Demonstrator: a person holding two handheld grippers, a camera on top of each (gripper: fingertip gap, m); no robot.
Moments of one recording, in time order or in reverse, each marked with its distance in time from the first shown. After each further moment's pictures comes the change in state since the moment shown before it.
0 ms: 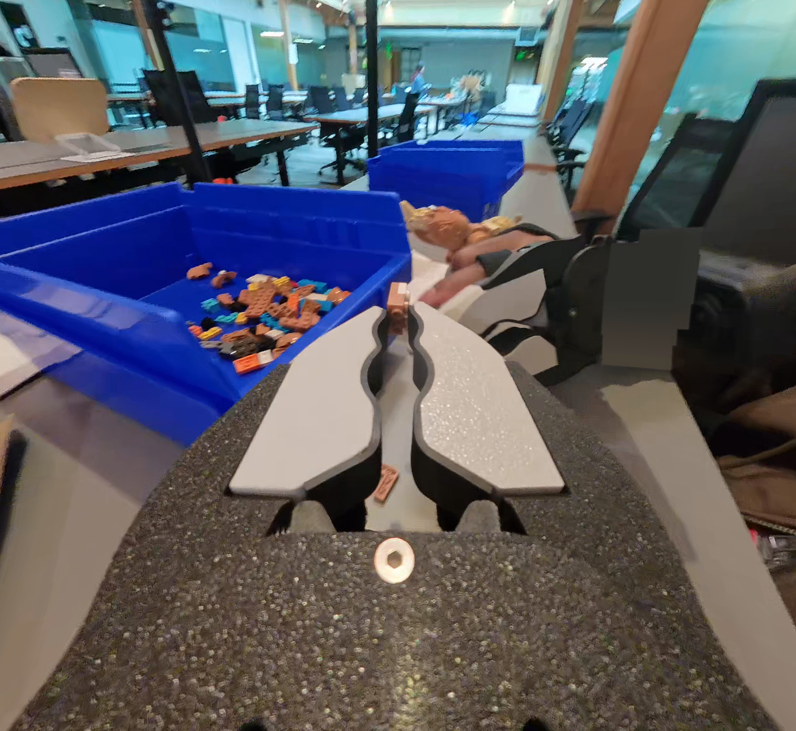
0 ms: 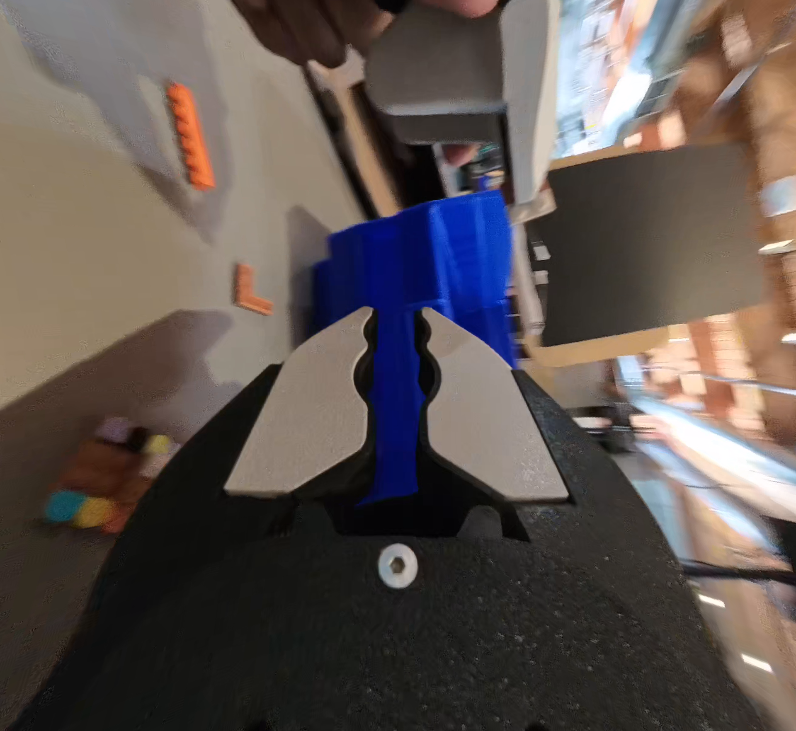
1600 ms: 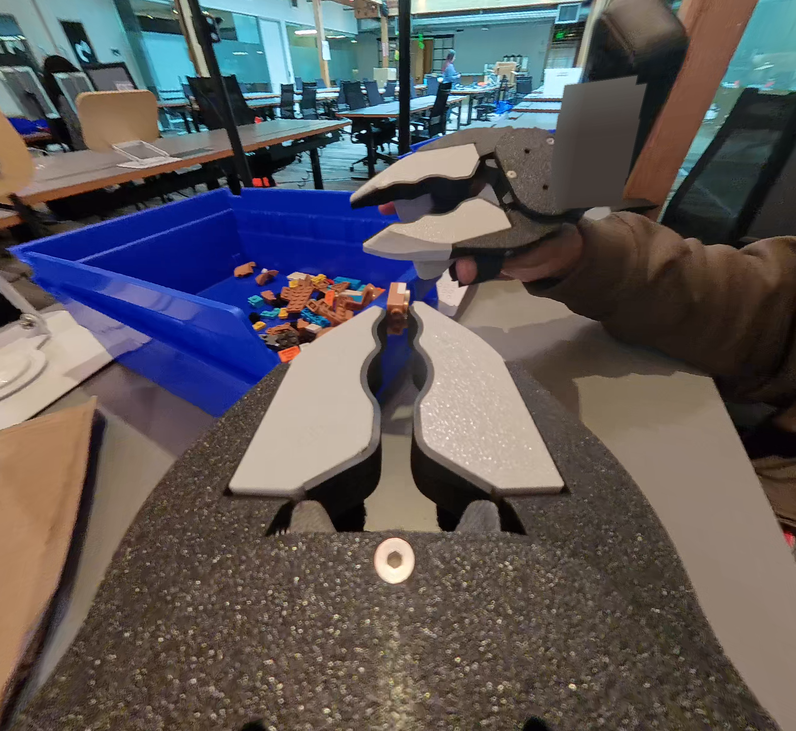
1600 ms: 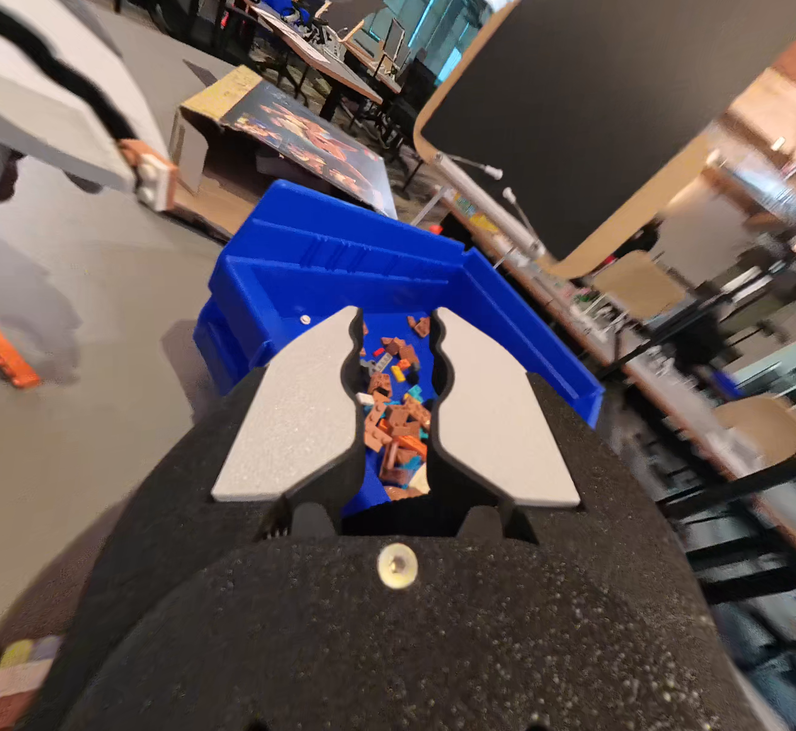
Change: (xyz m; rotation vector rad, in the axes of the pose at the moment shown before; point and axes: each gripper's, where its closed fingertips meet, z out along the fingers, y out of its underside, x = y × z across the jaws) left arm -0.014 -0.007 -0.015 -0.014 -0.071 0.041; right arm 0.091 0.039 0.023 0.019 0.081 0.652
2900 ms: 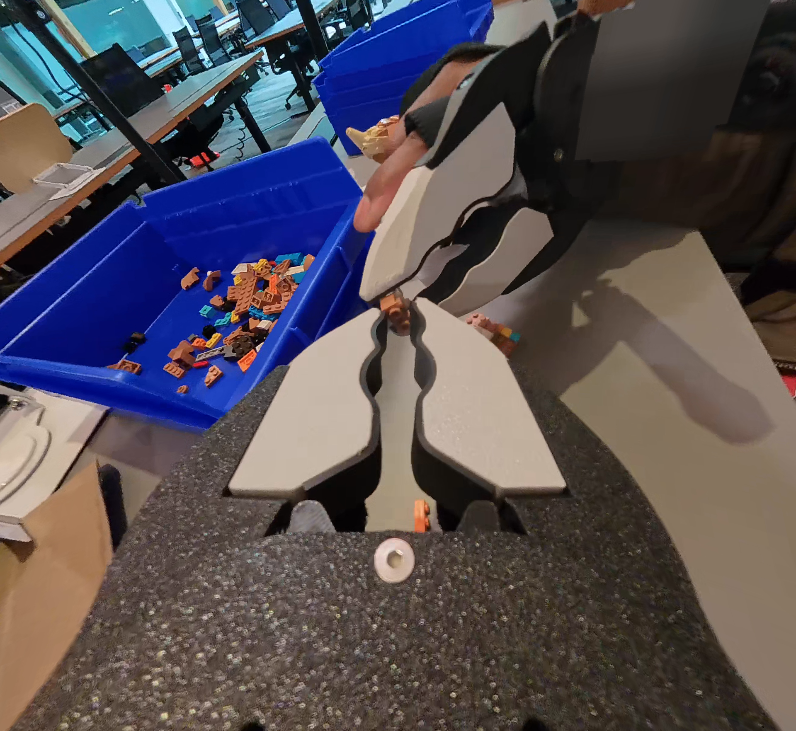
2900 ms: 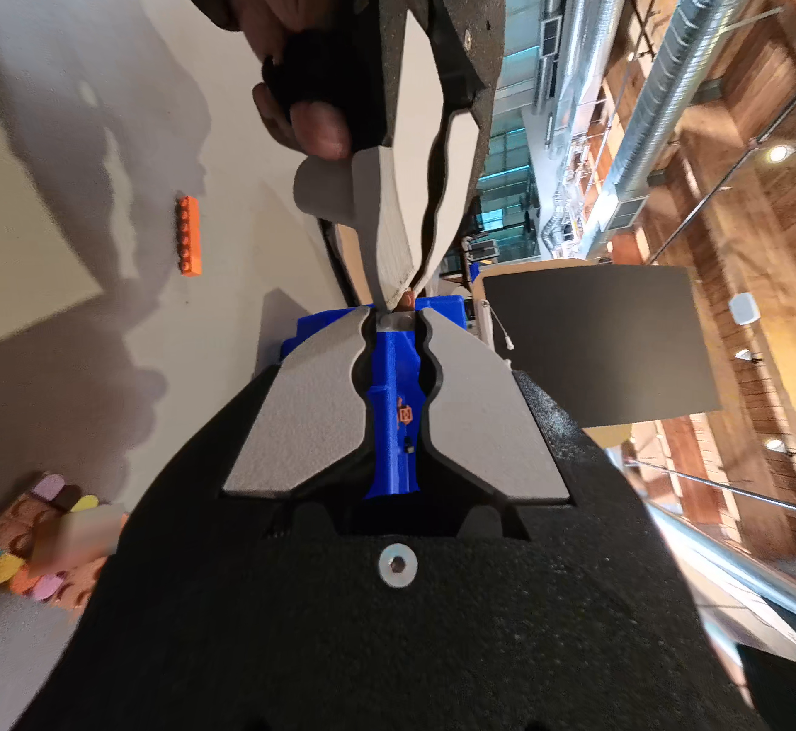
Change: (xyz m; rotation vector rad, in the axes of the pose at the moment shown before) left arm 0.044 0.023 0.007 -0.204 0.145 0.308; right arm -0.103 -0.031 -0.035 0.175 -0.178 -0.736
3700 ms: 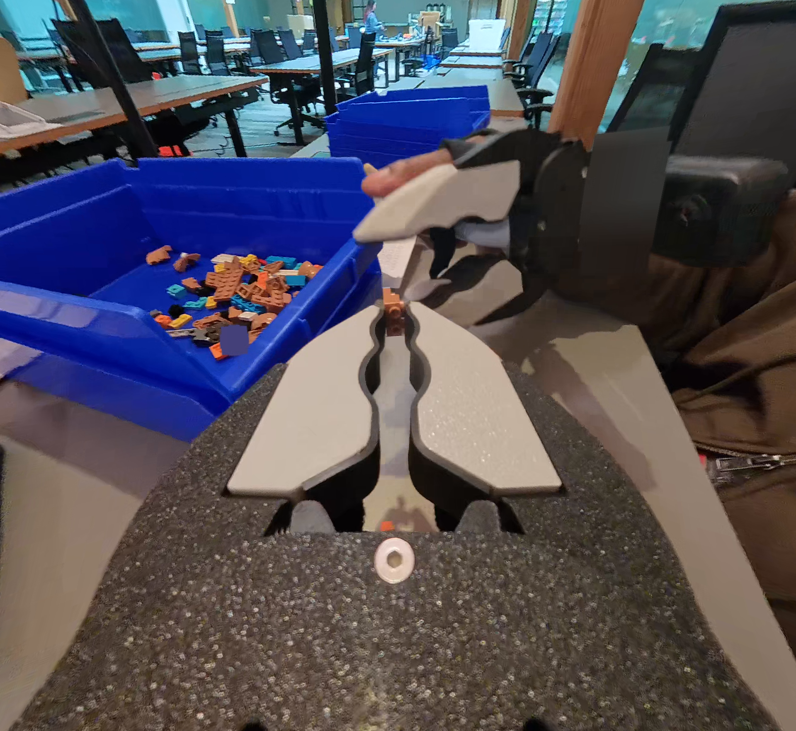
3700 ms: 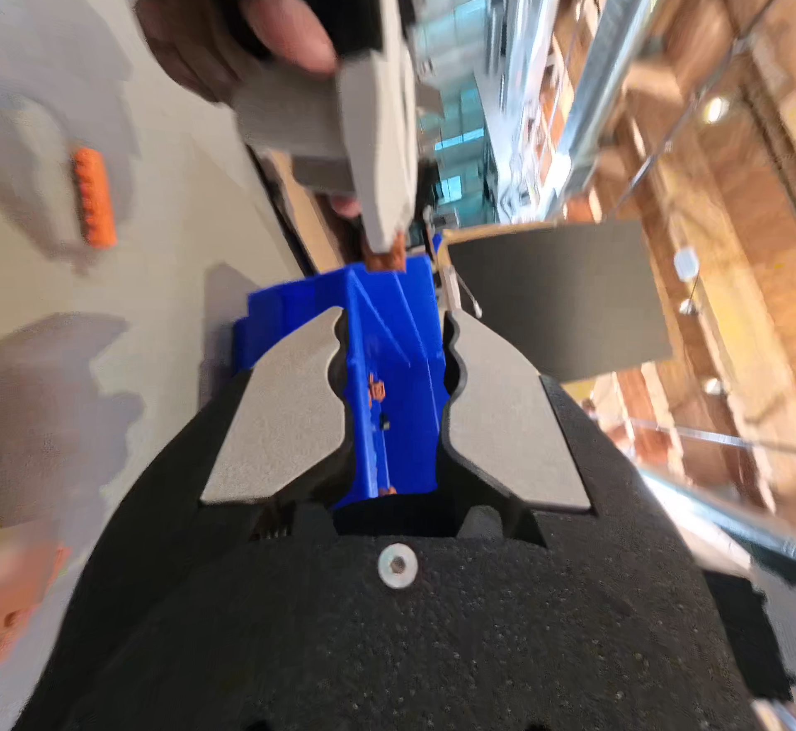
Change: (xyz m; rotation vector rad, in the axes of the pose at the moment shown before) left arm -0.018 -0.002 -0.007 0.145 0.044 -0.289; right arm 0.018 0.027 0.008 -0.073 0.122 0.019
